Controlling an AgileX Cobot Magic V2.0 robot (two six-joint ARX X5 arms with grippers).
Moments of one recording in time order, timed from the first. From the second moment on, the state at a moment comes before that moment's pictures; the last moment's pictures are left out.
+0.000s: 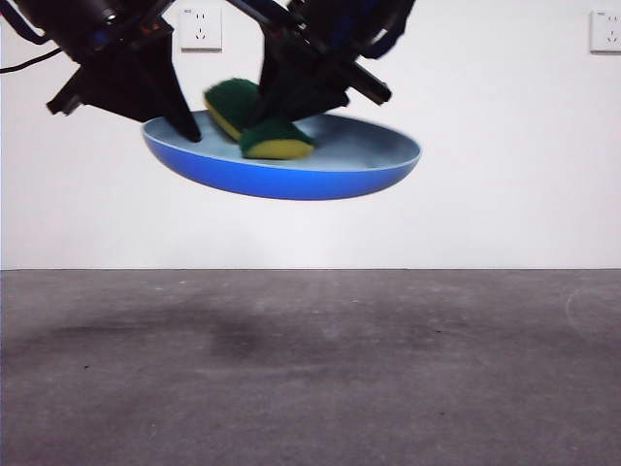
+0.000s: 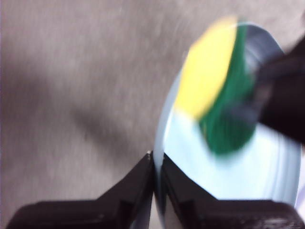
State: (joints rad) left arm -0.34 1.43 1.21 -0.61 0.45 -0.08; right arm 0.76 1.64 1.32 -0.33 -0.16 0.14
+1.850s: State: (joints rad) left arm -0.31 1.67 1.21 -0.60 0.01 0.01; right arm 0.78 1.37 1.32 -0.69 0.24 0.11
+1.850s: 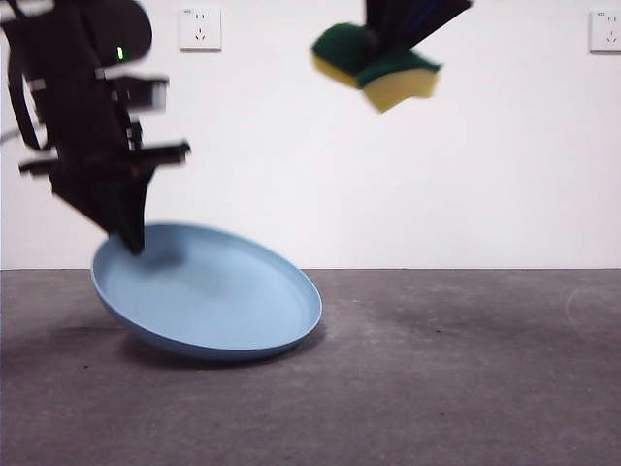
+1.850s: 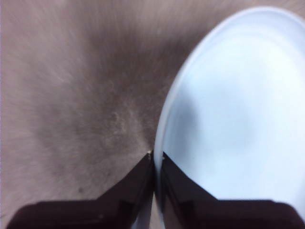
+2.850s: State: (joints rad) left arm -0.37 1.54 1.22 -0.62 0.06 -0.10; right arm 0.56 1.55 1.32 -0.68 0.23 0.12
